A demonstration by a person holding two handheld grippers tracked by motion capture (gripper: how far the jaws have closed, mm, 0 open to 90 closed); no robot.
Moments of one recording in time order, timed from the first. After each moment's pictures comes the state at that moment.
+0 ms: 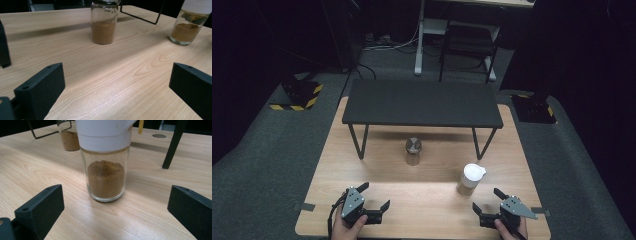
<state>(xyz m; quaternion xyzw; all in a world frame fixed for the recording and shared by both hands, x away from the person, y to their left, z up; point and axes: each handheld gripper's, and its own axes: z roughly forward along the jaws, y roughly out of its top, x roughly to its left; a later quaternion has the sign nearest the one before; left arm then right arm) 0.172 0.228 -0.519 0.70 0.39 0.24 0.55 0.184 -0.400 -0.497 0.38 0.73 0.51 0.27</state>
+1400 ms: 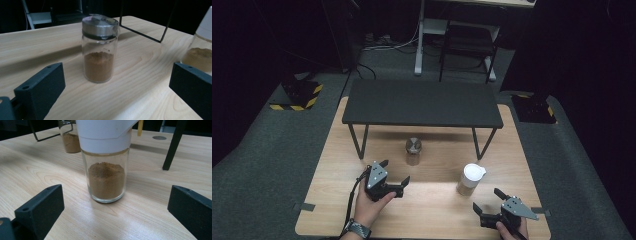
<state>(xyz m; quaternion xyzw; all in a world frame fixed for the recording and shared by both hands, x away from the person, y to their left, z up) 0.246 0.173 -0.494 0.70 0.38 0.25 0.55 0.183 -0.403 -0.499 0.38 0.72 0.51 0.27</state>
